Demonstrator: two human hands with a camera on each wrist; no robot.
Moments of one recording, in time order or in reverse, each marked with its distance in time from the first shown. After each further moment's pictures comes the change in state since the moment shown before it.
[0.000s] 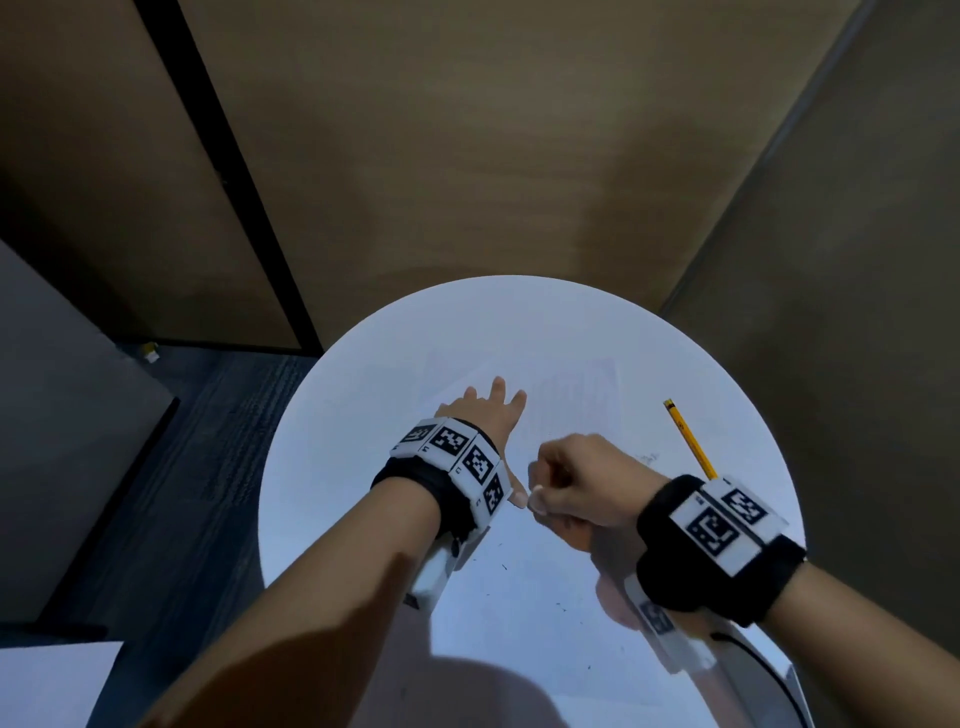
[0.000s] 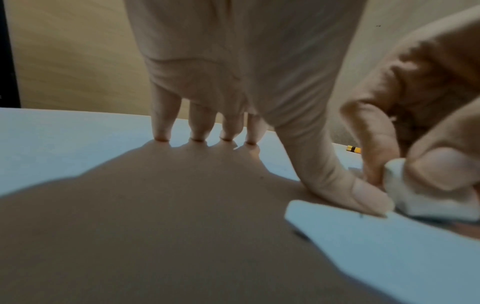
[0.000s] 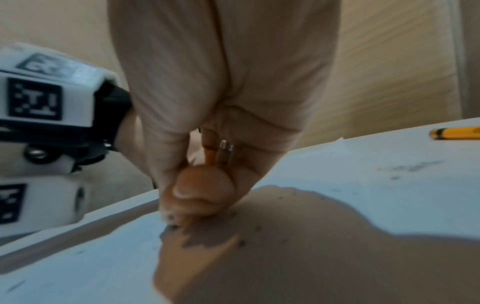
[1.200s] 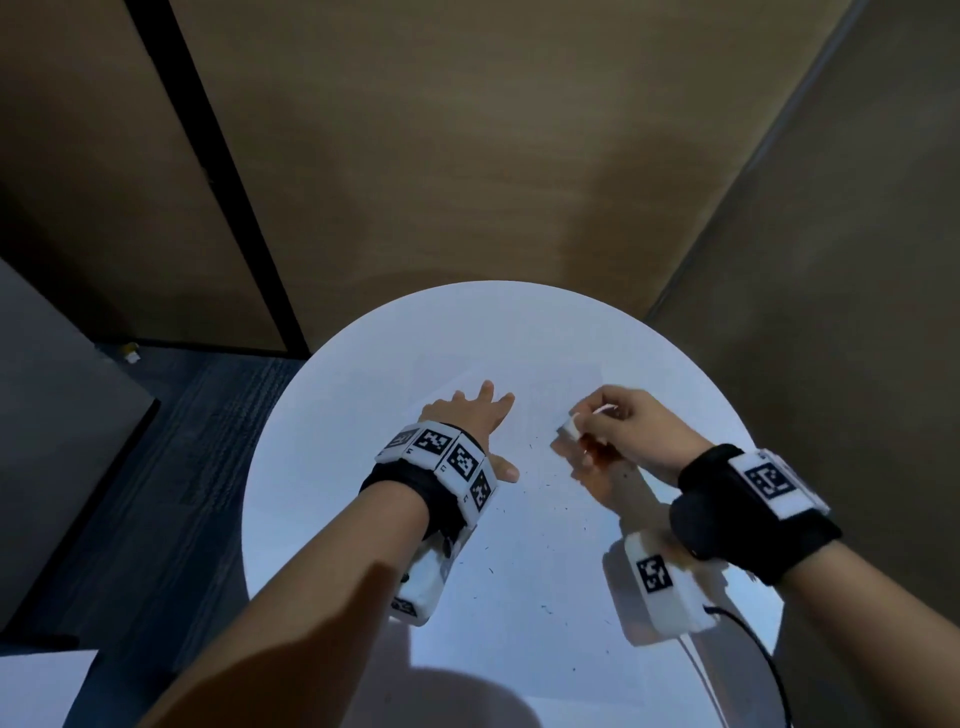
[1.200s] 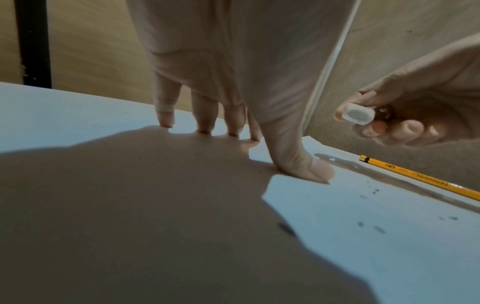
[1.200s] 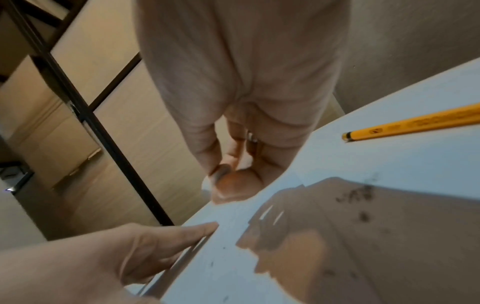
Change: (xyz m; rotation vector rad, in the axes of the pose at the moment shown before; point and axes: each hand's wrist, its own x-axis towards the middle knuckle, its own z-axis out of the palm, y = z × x) left_hand 0.005 -0.008 0.001 -0.086 0.039 0.036; right_hand -0.005 0.027 -0.037 0.588 0.301 0.177
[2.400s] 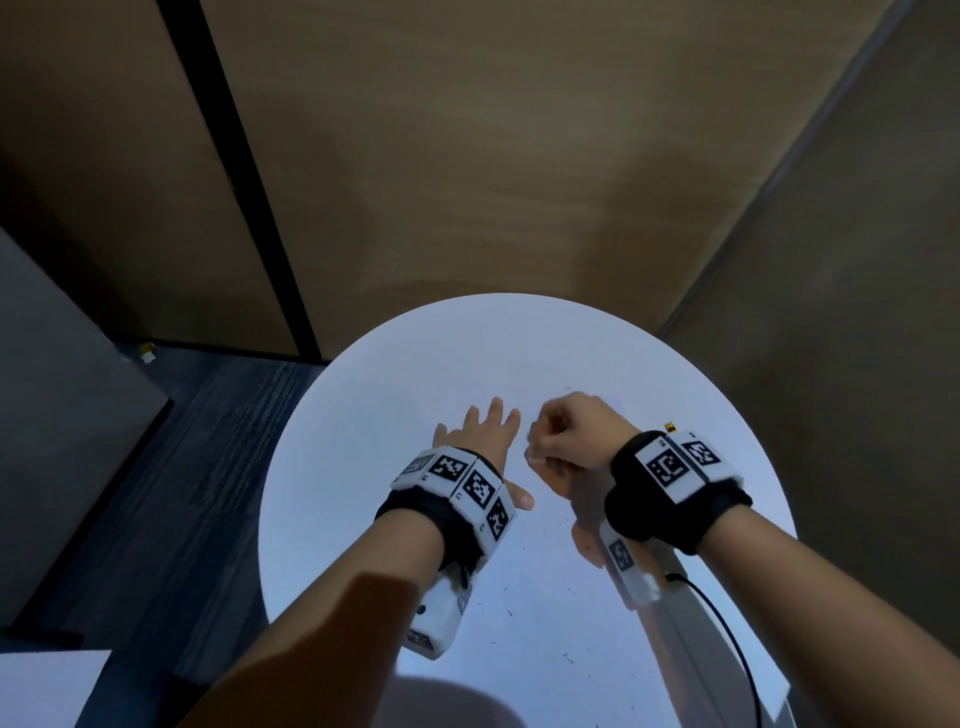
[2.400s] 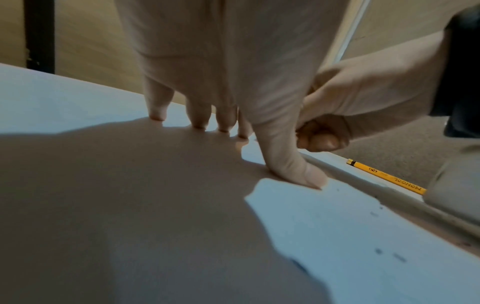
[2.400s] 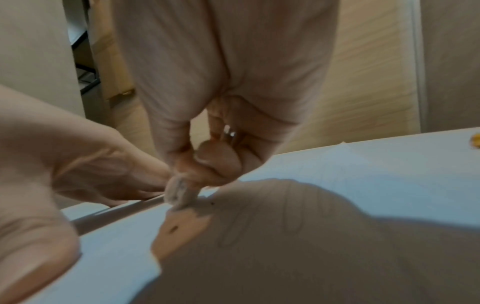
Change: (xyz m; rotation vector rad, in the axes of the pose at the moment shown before) left_hand -0.003 0.002 0.013 -0.132 -0.003 -0.045; right_hand 0.035 -0.024 0.038 -0.549 -0.129 -0.113
